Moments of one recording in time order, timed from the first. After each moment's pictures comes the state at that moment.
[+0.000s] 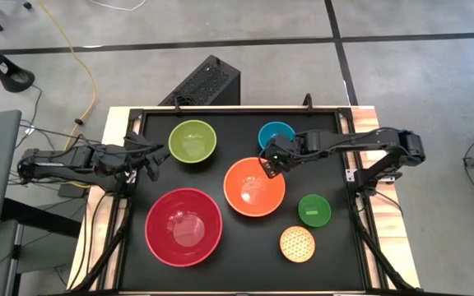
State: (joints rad) left arm -0.08 0.46 0.63 -0.62 -0.60 -0.45; right arm -0.08 1.46 1.22 -0.94 0.23 0.88
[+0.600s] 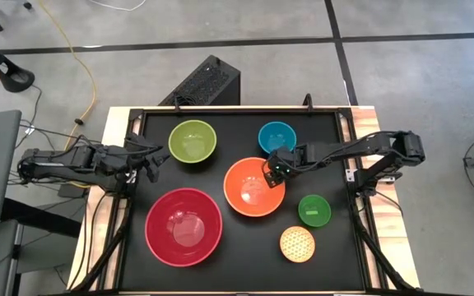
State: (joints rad) left arm -0.08 0.46 0.63 -0.67 -0.59 -0.45; right arm -0.08 1.46 0.93 -0.64 0.11 0.97
